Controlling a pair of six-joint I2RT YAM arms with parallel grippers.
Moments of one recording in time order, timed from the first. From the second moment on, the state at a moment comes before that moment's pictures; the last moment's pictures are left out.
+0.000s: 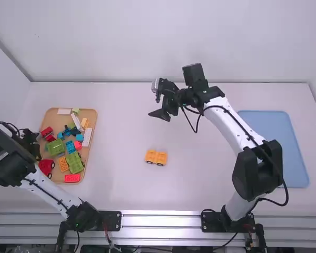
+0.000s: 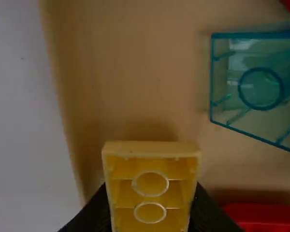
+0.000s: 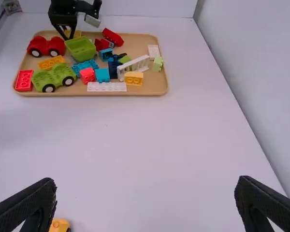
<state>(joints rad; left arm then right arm) 0.93 2.18 1.55 -0.90 -0.06 0.86 0.39 1.79 1.52 -0.51 -0.84 -0.79</state>
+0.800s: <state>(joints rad) 0.63 1.99 1.90 -1.29 0.35 0.88 0.39 1.79 1.52 -0.46 -0.84 -0.79</state>
